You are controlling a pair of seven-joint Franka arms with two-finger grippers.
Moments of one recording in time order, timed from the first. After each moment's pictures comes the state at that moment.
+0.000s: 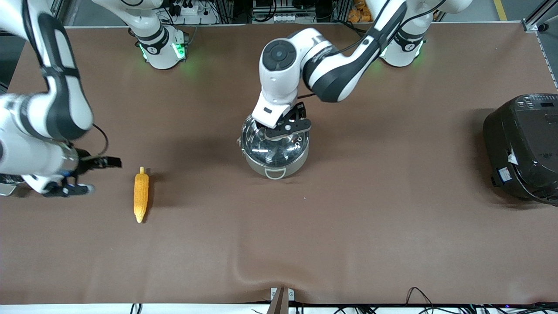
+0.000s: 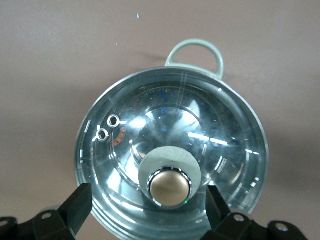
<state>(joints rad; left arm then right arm) -0.66 0.55 -0.26 -1.41 0.10 1.92 -1.17 -0.08 0.40 0.05 -1.71 -0.02 1.91 -0.10</state>
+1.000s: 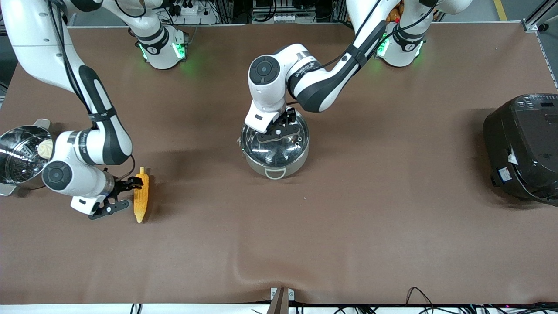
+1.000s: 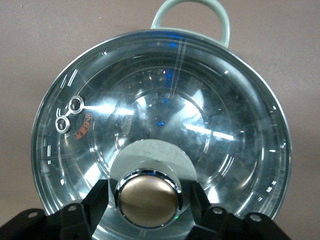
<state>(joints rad) -0.69 0.63 -0.26 -1.40 0.12 1.96 -1.20 -0.07 0.61 0.05 -1.74 -0.11 2.24 -0.29</state>
